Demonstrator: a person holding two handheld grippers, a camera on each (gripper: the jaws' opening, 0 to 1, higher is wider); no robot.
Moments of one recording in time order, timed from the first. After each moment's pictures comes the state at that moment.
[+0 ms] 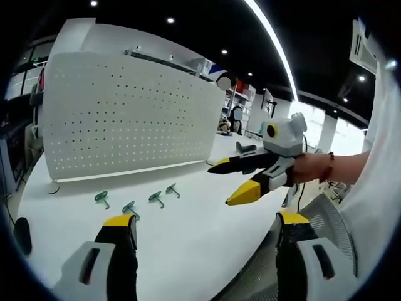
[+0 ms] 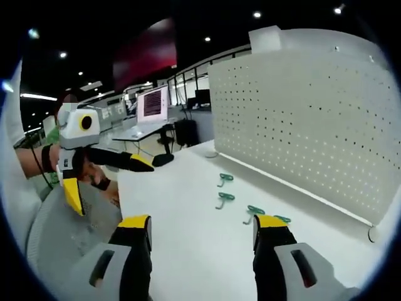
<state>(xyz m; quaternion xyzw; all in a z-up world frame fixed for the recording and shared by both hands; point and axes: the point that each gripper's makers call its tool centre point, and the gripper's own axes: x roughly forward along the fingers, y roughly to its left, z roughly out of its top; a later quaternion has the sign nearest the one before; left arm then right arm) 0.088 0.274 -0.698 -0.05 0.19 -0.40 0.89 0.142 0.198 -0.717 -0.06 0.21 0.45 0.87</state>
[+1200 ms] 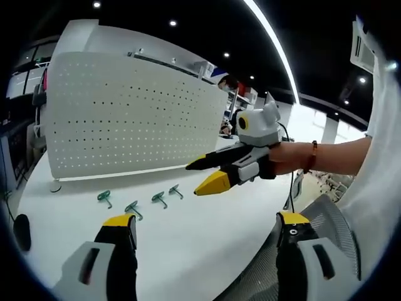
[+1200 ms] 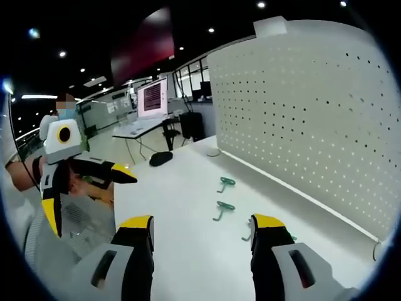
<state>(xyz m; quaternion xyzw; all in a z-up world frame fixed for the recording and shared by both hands) 0.089 0.281 -0.701 -0.06 0.18 -0.40 0.90 0.184 0.227 -0.719 -0.07 0.23 0.47 0.85</state>
